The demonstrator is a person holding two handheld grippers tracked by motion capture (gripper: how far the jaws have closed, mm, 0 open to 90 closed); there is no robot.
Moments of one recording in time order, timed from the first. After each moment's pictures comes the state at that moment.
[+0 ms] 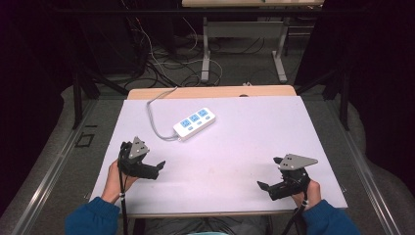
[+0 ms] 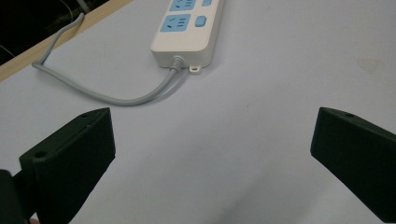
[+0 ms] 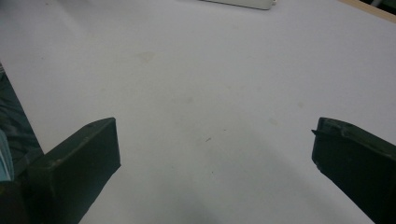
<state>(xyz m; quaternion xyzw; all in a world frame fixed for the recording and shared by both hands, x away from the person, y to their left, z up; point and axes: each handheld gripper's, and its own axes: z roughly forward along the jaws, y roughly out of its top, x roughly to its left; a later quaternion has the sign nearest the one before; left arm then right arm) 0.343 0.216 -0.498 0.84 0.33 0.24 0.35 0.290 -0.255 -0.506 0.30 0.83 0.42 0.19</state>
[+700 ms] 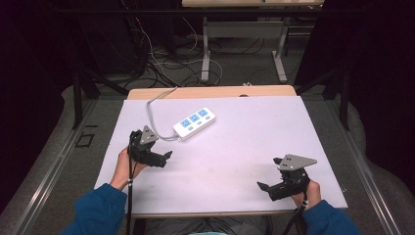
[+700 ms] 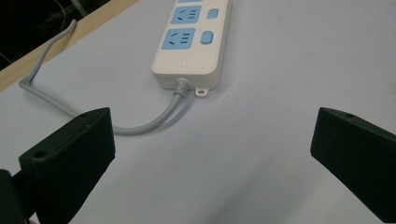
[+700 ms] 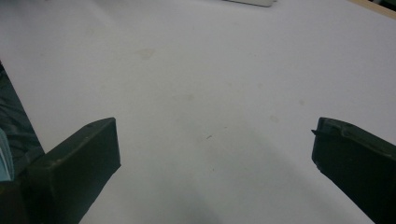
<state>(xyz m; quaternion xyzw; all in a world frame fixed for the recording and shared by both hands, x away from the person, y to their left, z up) 0.383 0.196 -0.496 0.85 0.33 0.23 0.34 0.290 -0.255 -0.508 0.30 0.84 0.42 0.19</state>
